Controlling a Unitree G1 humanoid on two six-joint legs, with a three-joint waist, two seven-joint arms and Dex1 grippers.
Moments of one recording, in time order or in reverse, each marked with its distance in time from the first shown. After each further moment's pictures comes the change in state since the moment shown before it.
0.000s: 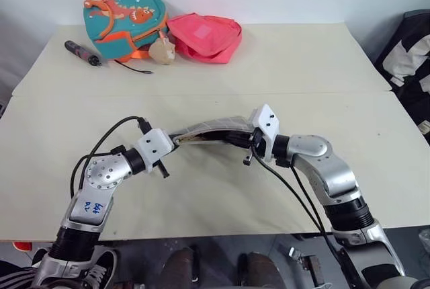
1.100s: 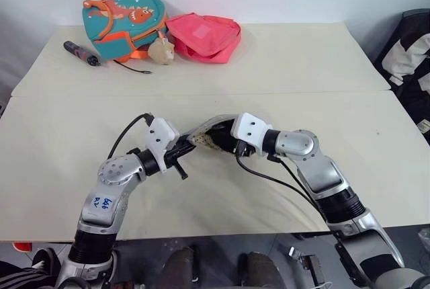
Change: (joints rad) left arm -0.007 -0.142 0.054 -0.120 -0.256 0.319 -0.036; right arm -0.060 0.013 0.090 0.092 -0.242 -0.209 -0.016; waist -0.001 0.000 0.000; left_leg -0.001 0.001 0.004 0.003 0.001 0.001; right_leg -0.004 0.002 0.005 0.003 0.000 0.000
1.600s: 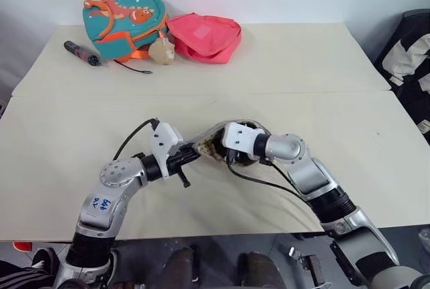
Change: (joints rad) left arm 0.007 0.017 -0.034 -0.049 -0.042 0.080 -0.033; right arm -0.012 0.035 0.071 0.071 -0.124 -0.050 -0.047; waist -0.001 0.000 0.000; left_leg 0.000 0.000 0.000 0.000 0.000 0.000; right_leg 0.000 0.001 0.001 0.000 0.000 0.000
